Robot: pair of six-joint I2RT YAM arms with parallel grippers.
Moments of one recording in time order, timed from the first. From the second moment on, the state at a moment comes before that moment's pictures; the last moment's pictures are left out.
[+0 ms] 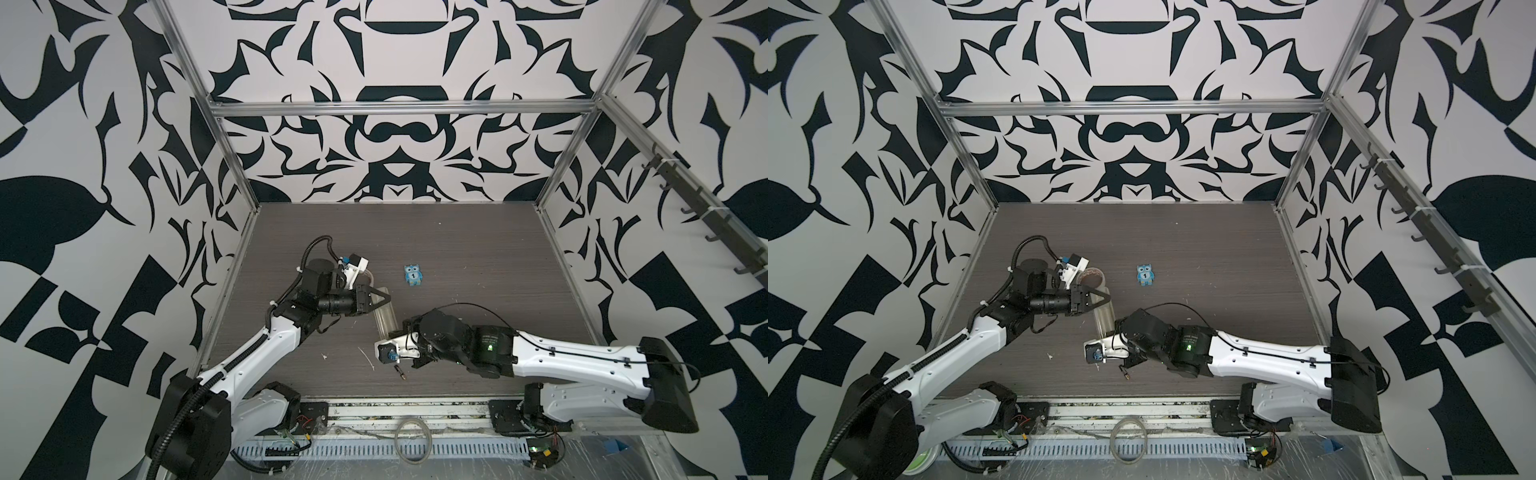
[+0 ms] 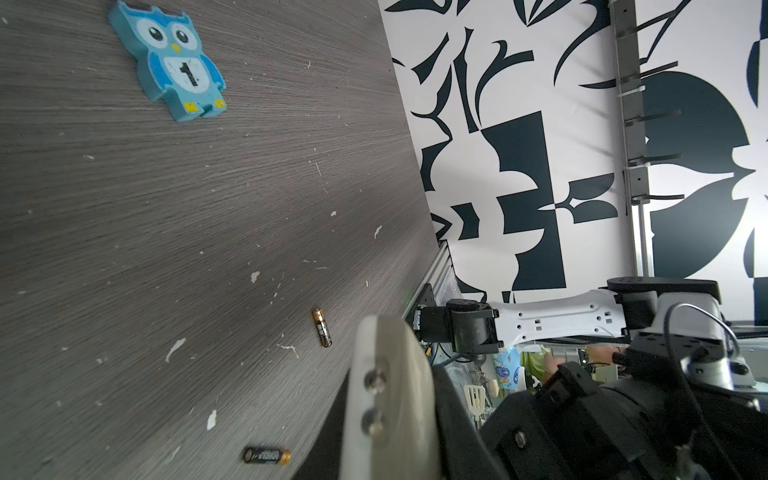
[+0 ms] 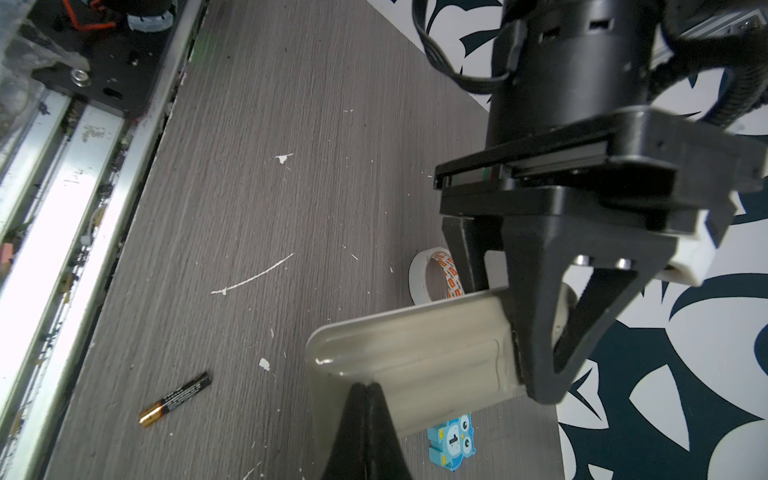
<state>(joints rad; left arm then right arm) -0.47 1.12 0.63 -0.02 0.86 -0.78 1.22 1.21 0.84 -0.24 0.13 -0.73</state>
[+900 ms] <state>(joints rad) -0.49 1.13 0.63 -0.11 0.89 -0.76 1.22 1.18 0.83 -0.16 0.20 -0.75</state>
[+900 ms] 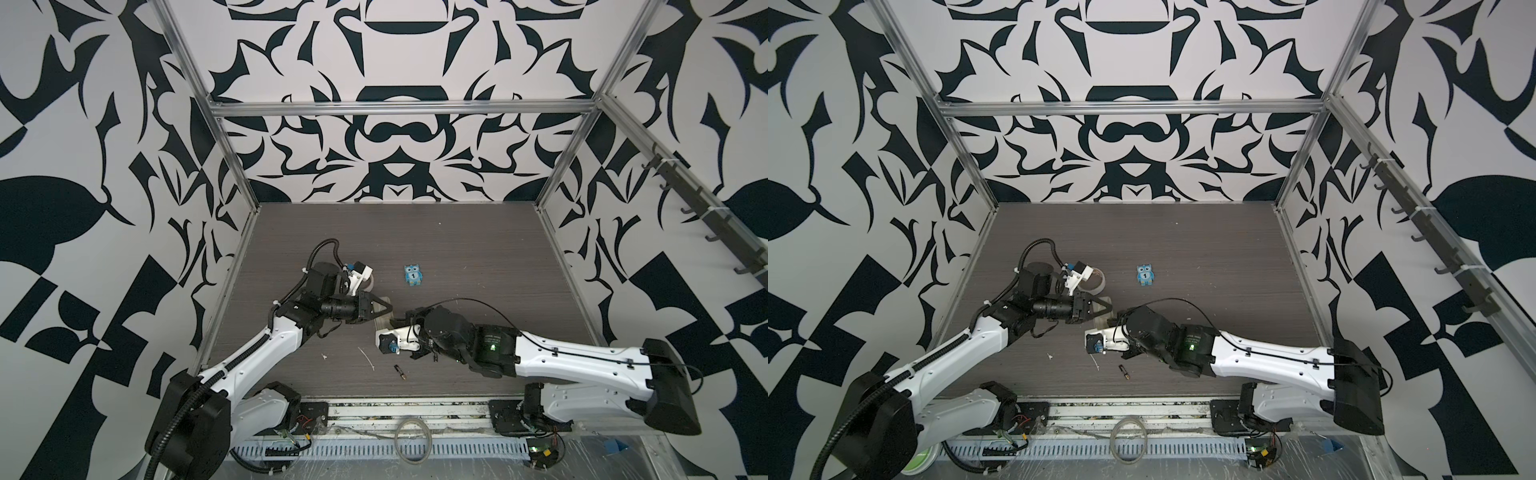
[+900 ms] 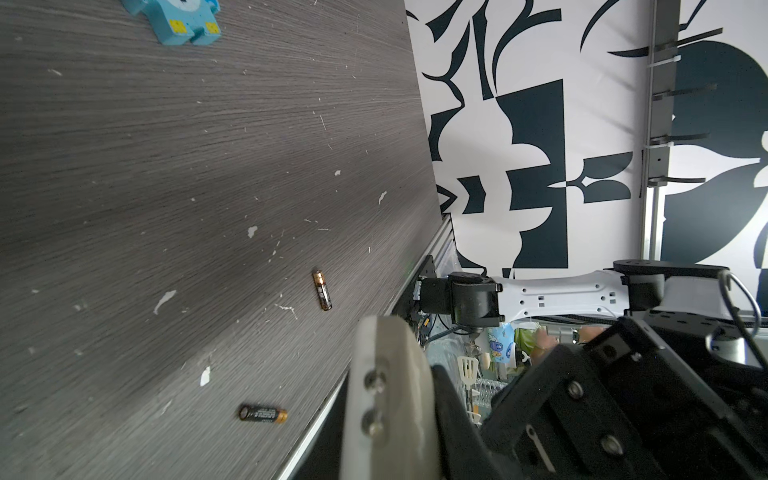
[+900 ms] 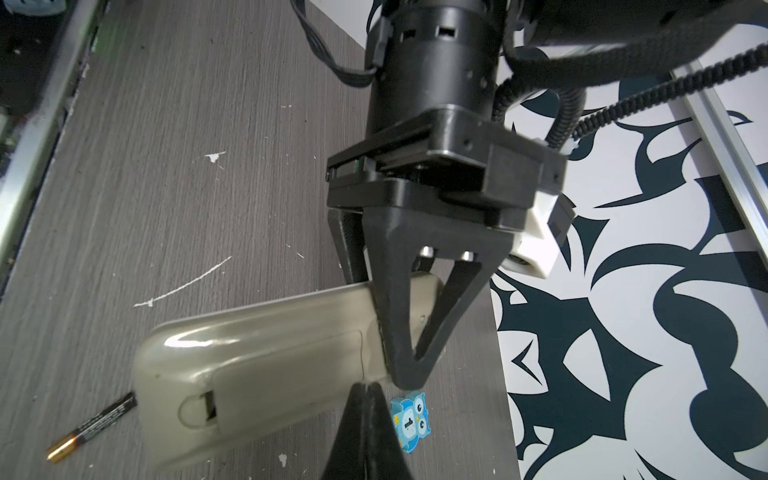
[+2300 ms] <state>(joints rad) -0.49 1.13 0.61 -0.10 0.91 -0.76 1.22 1.19 0.83 -0.25 0.03 -0.70</state>
